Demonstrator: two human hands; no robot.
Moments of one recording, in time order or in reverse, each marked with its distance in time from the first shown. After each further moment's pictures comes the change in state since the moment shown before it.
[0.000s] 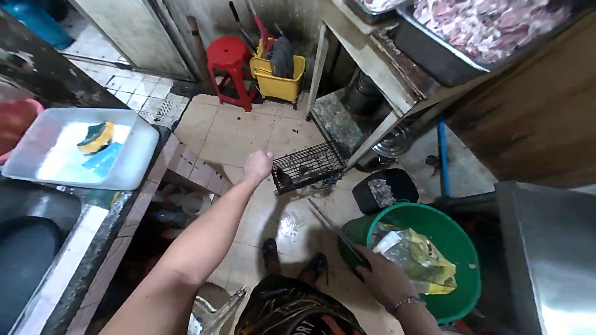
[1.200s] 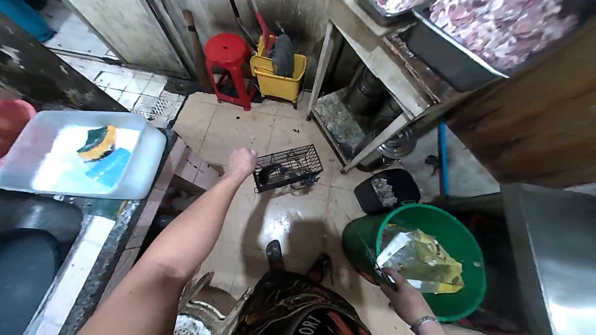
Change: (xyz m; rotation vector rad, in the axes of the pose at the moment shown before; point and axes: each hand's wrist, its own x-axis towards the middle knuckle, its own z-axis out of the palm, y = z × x) left_hand 0.043 -0.071 -0.058 0.113 0.012 -0.041; right_hand 0.027 0.036 0.069 0.304 0.063 0.227
